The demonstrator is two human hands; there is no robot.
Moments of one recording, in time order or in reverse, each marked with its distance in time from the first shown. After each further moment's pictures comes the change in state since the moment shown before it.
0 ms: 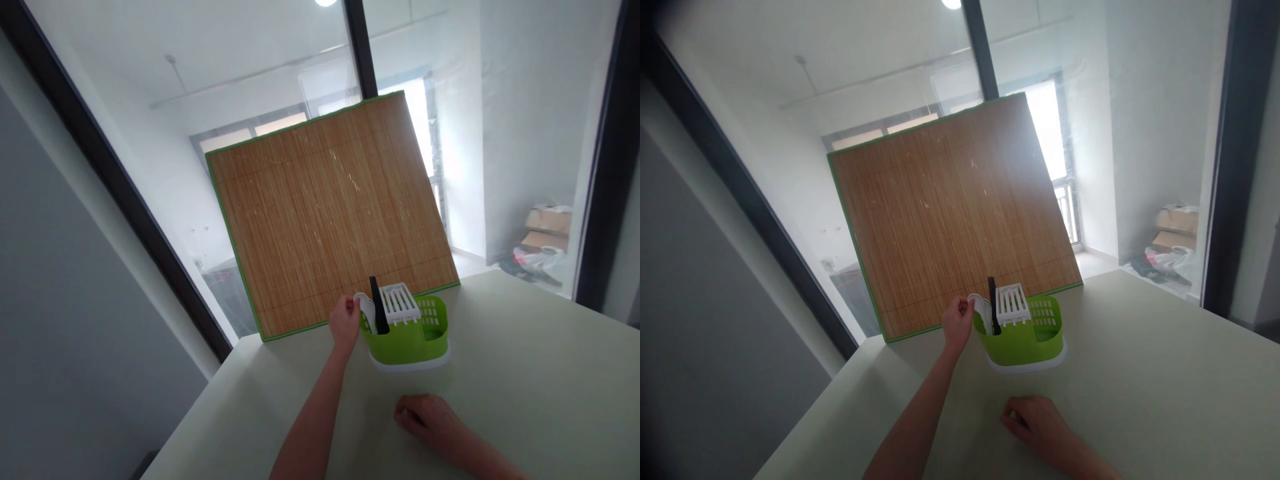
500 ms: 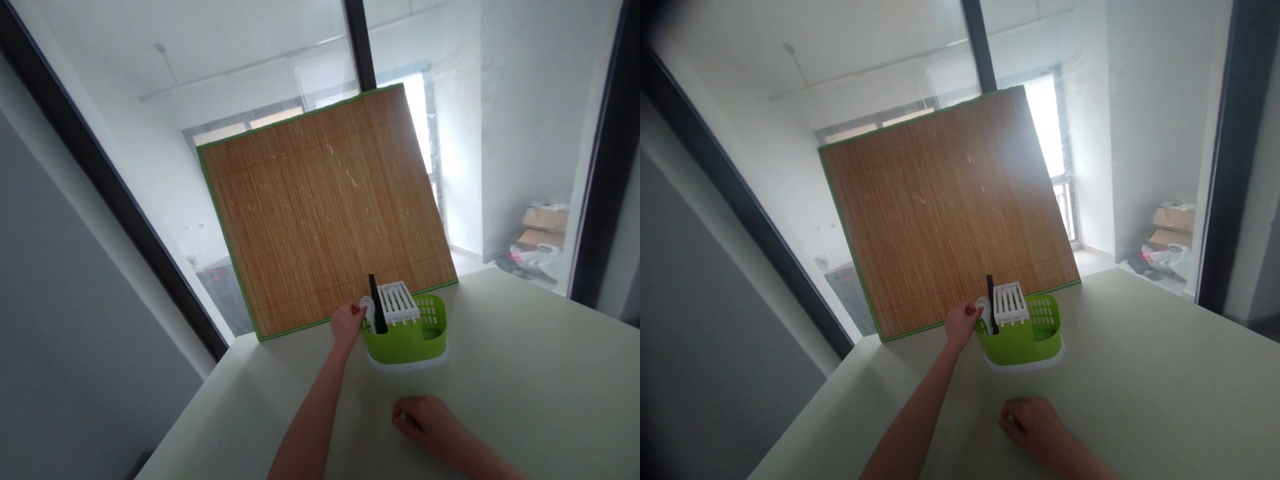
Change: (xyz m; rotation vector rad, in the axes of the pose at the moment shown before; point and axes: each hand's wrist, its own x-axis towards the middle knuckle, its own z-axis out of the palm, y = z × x) left_hand 0.005 -0.012 0.018 0.233 -0.216 -0.093; right_hand 0.001 0.000 0.003 -0.064 -0.010 -0.035
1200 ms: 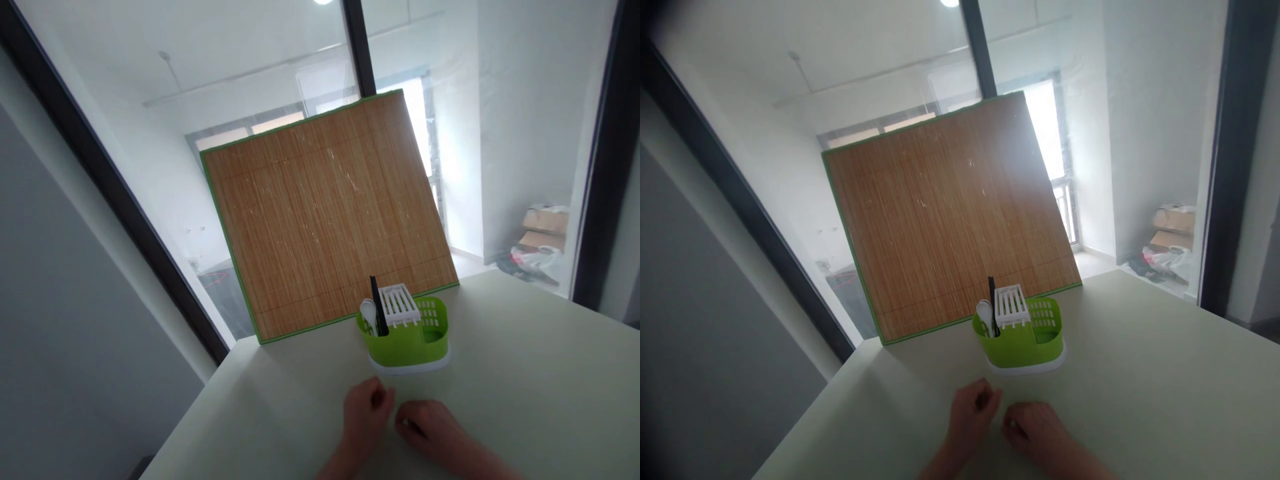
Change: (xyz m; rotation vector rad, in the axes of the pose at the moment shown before) left_hand -0.146 -0.032 0.008 -0.135 -0.219 0.202; right_hand -0.001 0.004 0.010 -0.033 0.008 0.027
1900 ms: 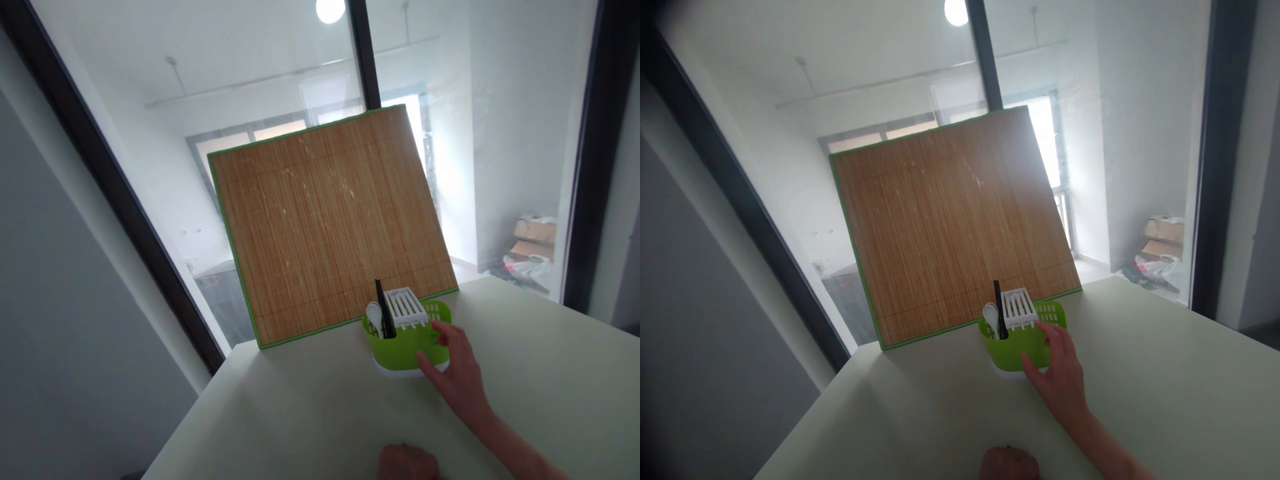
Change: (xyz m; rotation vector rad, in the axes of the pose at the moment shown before) left_hand -0.054 0.010 0.056 0.111 -0.536 0.196; right_hand 0.024 -0.015 -0.077 -0.026 0.995 0.084
